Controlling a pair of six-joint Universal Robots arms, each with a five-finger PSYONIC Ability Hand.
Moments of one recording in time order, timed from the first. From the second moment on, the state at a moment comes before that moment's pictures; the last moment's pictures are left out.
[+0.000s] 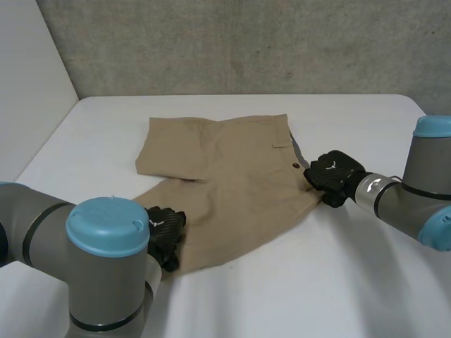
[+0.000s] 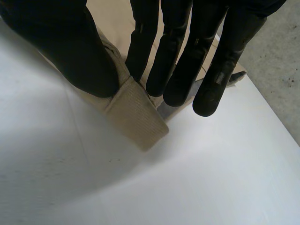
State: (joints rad) left arm 3.99 -2.00 -1.70 3.20 -1.92 3.25; right arm 1.78 -0.87 1.28 0.08 1.13 2.35; left_hand 0.78 0.78 0.78 0.78 0.59; right_hand 0.94 1.18 1.18 1.19 0.97
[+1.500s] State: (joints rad) left arm 3.91 -1.71 -1.81 2.94 -1.92 3.52; right arm 1.76 -1.25 1.58 0.60 1.22 2.18; left_hand 1.12 1.19 1.18 1.20 0.98; right_hand 0.94 1.18 1.18 1.19 0.98
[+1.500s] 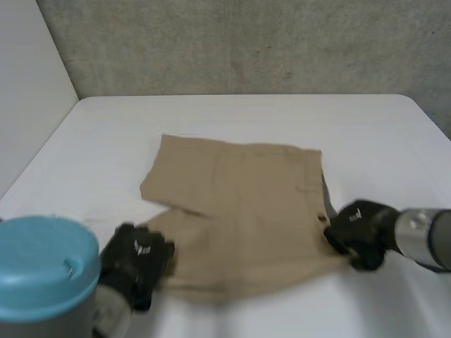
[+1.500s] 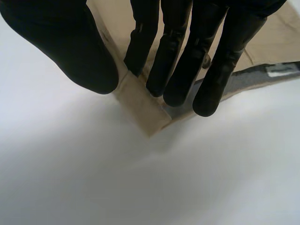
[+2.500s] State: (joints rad) left arm 4.15 -2.43 -1.11 3.72 -1.83 3.94; right arm 1.95 -0.79 0.96 -0.14 1.60 2.42; left_hand 0.19 0.21 0.22 0.20 0.05; right_hand 0.21 0.22 0.22 0.24 0.07
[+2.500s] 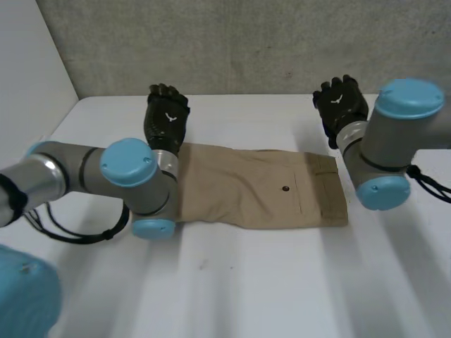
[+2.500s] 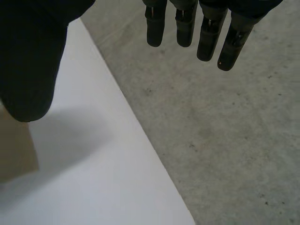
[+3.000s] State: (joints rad) left arm 4.09 -1.94 -1.70 3.46 -1.83 3.29; right arm 1.83 -1.00 1.55 -0.14 1.38 2.66; left_hand 0.19 0.21 0.22 0.20 0.05; right_hand 0.47 0.55 0.55 0.55 0.35
